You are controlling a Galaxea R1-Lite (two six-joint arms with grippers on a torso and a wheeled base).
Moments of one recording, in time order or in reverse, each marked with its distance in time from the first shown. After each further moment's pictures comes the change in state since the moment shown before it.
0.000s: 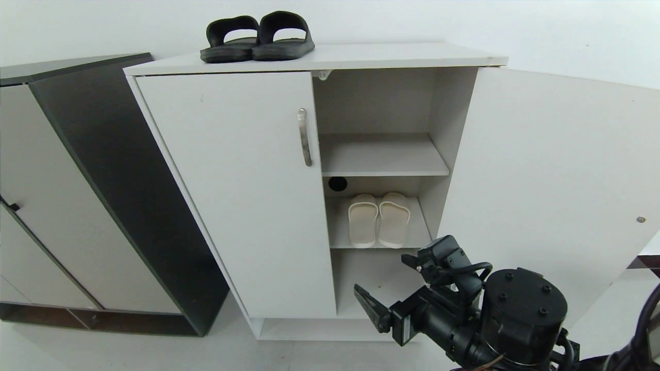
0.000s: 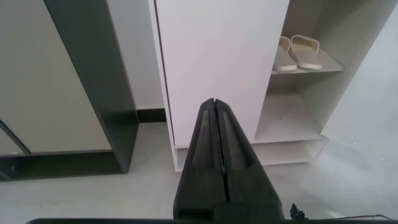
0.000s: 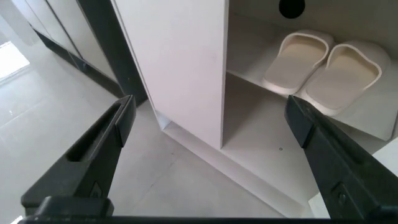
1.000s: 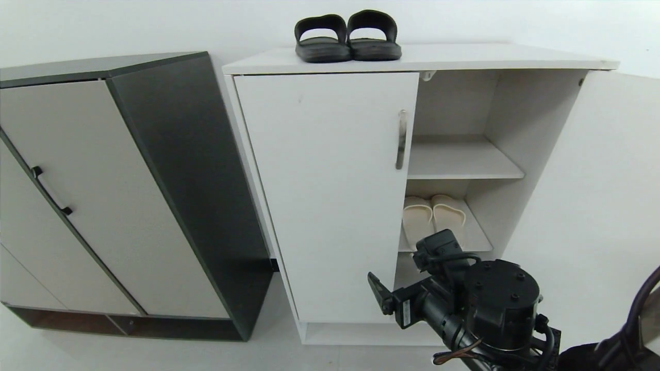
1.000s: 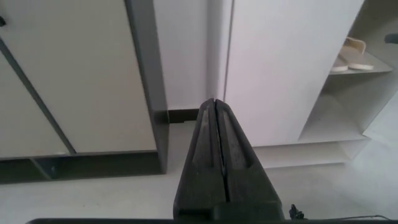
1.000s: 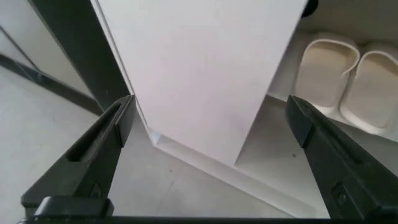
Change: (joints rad) left arm 0.000 0.000 0.000 0.000 0.000 -0.001; right arm -0.011 0.007 -0.065 0.138 -0.200 -0.001
